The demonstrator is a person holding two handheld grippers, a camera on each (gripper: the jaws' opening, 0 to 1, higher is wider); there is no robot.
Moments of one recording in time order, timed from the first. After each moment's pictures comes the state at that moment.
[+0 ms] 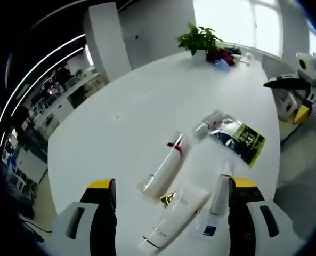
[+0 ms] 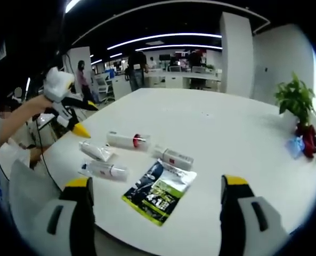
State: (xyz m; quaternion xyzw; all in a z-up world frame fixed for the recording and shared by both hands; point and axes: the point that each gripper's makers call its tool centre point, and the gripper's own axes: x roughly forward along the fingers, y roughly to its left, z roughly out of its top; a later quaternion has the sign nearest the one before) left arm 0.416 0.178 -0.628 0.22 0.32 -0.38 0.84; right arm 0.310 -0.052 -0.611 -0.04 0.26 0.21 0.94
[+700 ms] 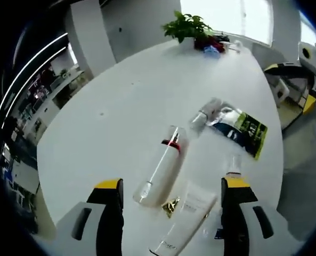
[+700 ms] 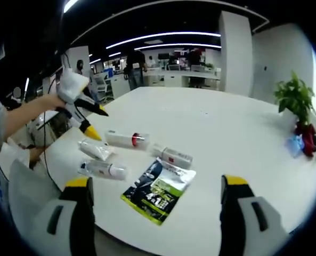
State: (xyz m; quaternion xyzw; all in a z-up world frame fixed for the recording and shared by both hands) left arm 0.441 0.158 -0.661 0.25 0.35 -0.42 0.80; right arm 0.310 -0.052 -0.614 -0.04 0.27 0.20 0.94
